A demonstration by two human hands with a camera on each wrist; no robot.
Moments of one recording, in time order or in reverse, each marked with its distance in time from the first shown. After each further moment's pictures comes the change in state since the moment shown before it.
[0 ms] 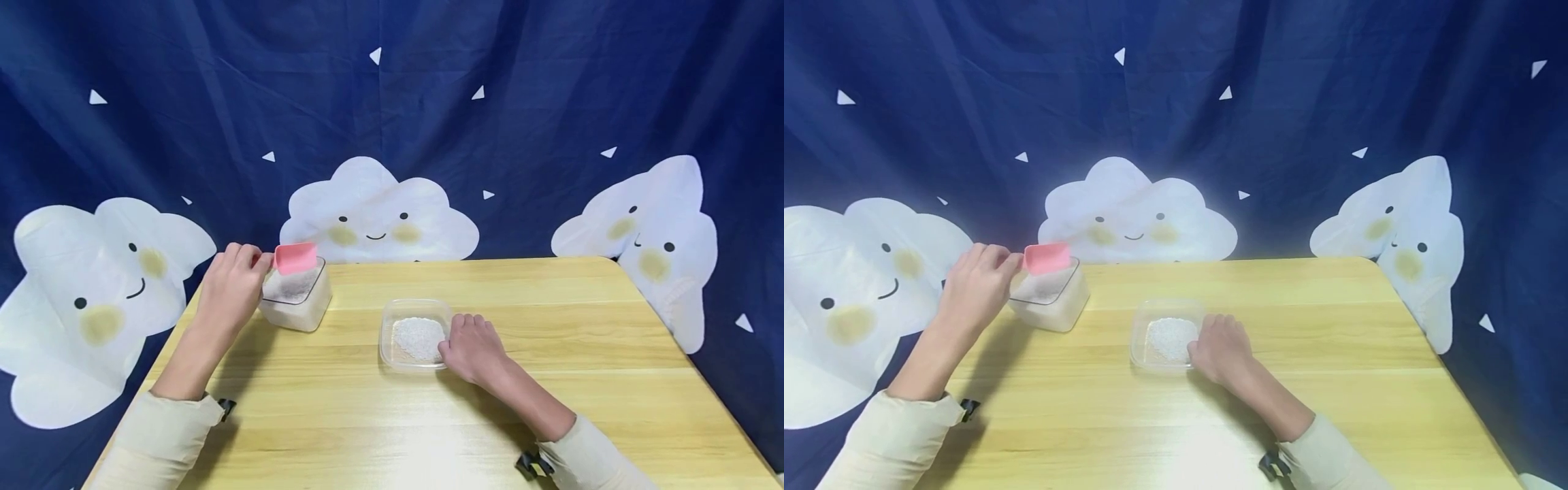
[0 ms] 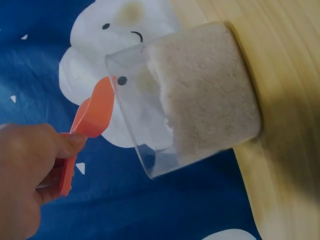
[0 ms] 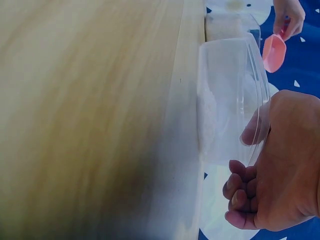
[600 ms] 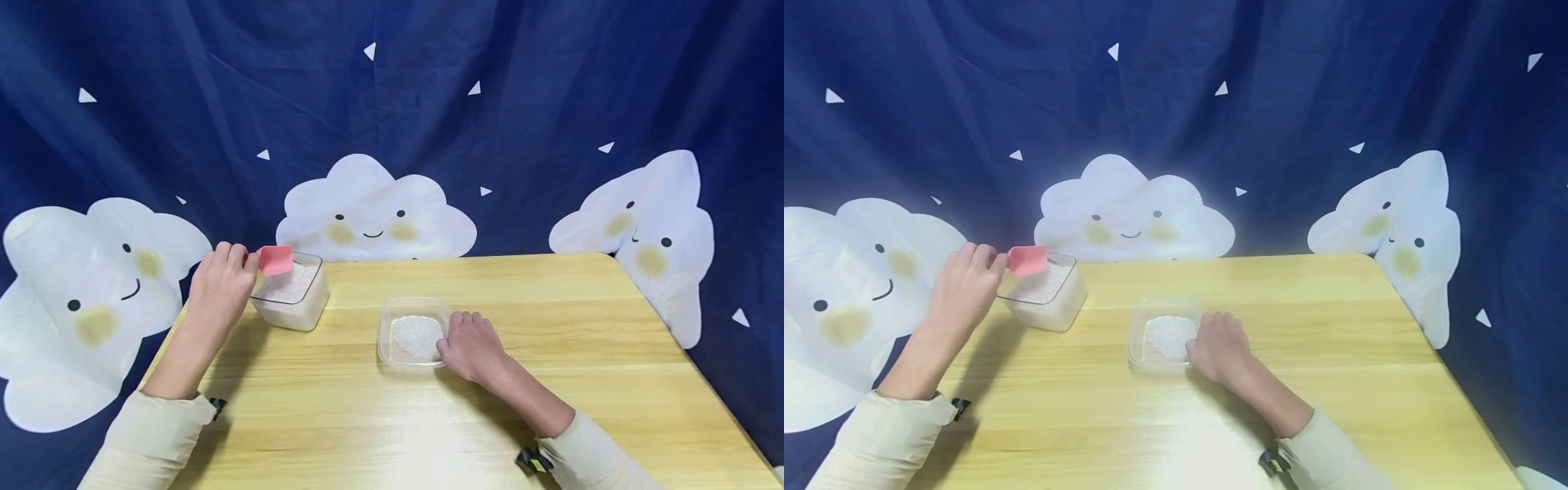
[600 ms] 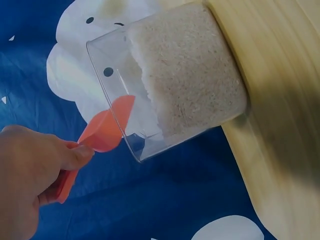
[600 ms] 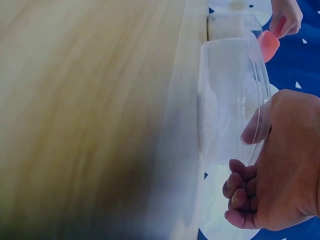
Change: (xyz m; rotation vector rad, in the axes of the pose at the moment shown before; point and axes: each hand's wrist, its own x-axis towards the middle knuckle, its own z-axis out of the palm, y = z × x) left_hand 0.000 -0.007 0.001 0.154 -0.012 0.065; right_hand 0.000 0.000 -0.001 -0.007 -0.007 -0.003
